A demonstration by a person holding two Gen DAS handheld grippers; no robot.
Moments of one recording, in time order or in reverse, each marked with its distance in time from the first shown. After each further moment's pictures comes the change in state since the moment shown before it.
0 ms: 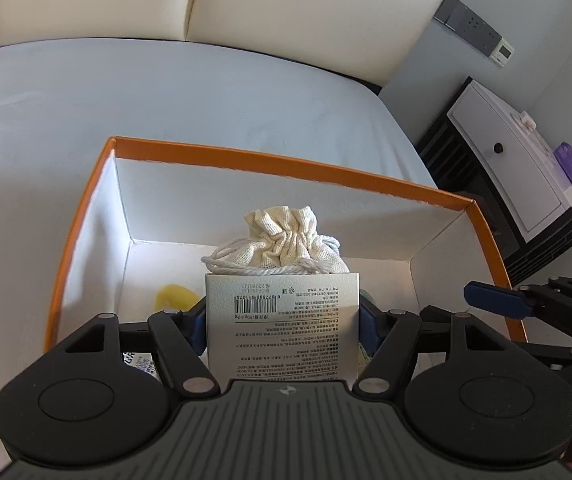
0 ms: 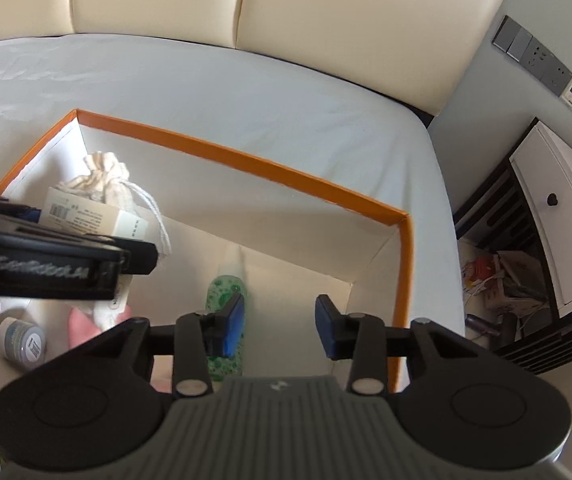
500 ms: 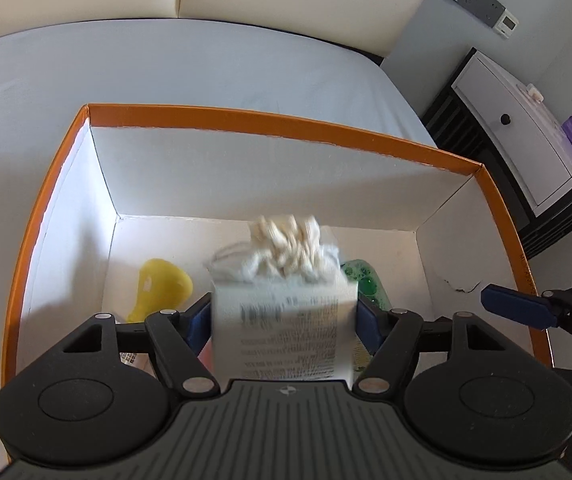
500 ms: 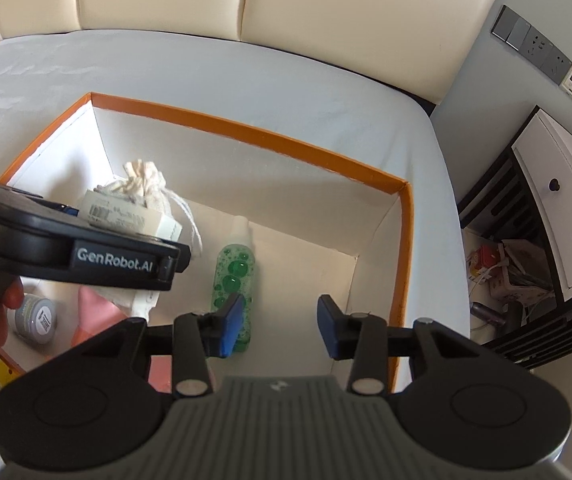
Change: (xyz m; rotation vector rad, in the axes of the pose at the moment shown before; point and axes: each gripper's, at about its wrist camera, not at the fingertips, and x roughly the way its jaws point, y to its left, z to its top) left arm 0.010 -0.004 -0.008 0.017 0.062 0.026; right arm -0.002 -0.002 -0.016 0.015 0.016 0.023
